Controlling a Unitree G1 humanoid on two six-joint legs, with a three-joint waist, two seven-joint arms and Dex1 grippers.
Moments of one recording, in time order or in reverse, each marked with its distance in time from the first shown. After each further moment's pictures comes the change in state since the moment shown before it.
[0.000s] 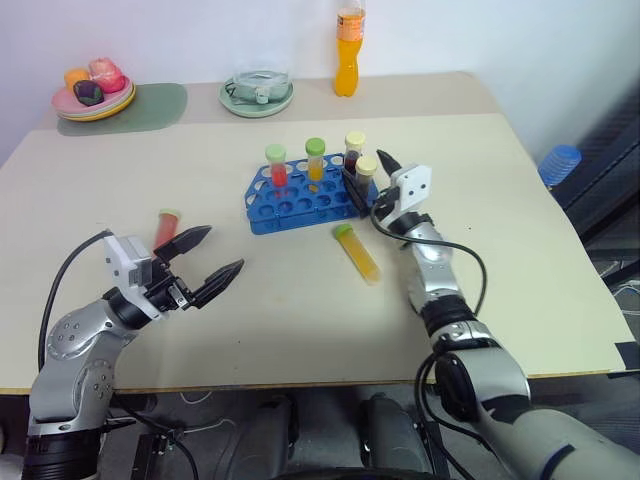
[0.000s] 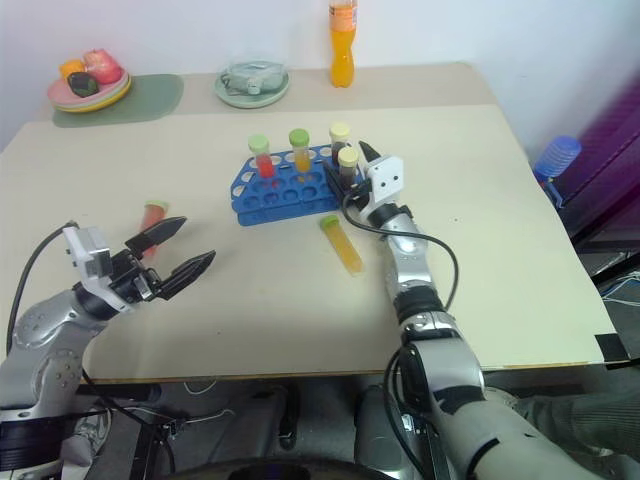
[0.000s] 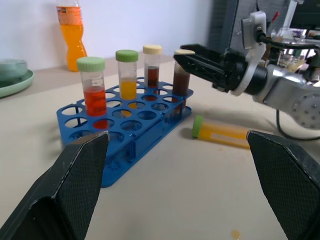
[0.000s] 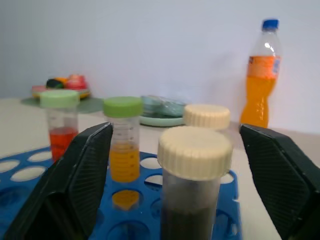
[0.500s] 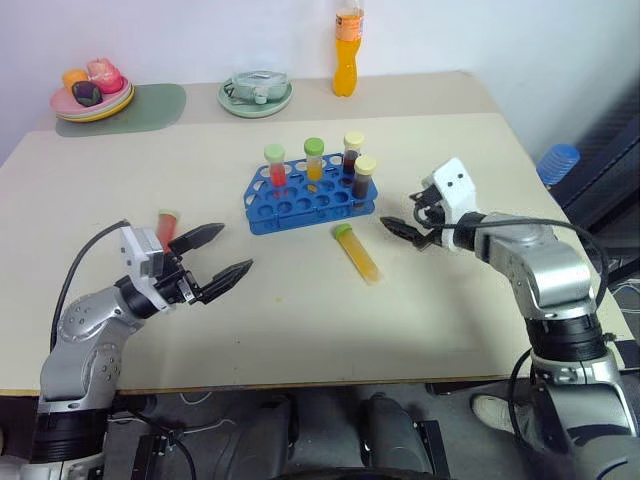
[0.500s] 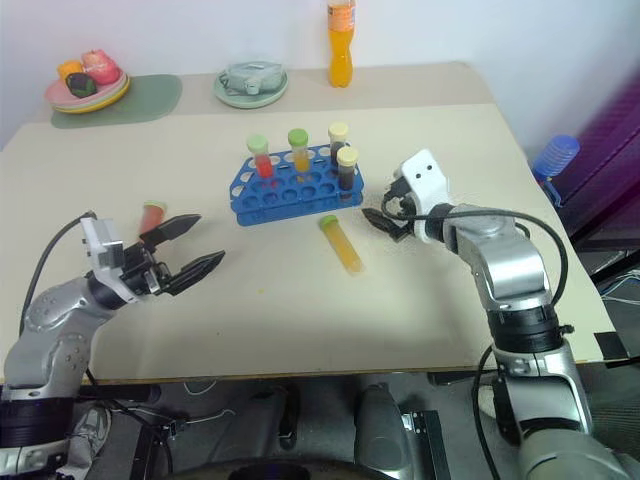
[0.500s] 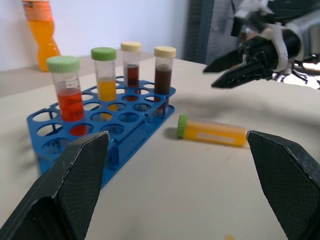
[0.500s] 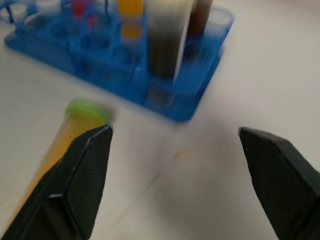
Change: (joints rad) left arm -0.103 0.023 -0.052 0.099 0.014 0.001 -0.092; right arm 0.037 -0.405 0.119 -0.816 0.185 1.504 0.134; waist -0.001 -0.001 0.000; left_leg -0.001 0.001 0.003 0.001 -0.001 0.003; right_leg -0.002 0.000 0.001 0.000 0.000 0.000
